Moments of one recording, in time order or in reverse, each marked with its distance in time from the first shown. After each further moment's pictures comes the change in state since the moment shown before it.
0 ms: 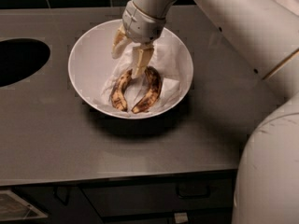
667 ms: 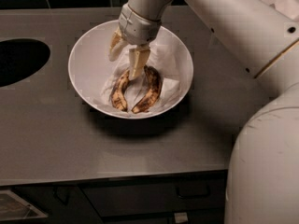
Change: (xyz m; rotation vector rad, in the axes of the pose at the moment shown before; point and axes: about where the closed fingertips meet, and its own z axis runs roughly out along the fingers) arm -0.002 -0.005 0.009 -0.020 -0.003 -0.016
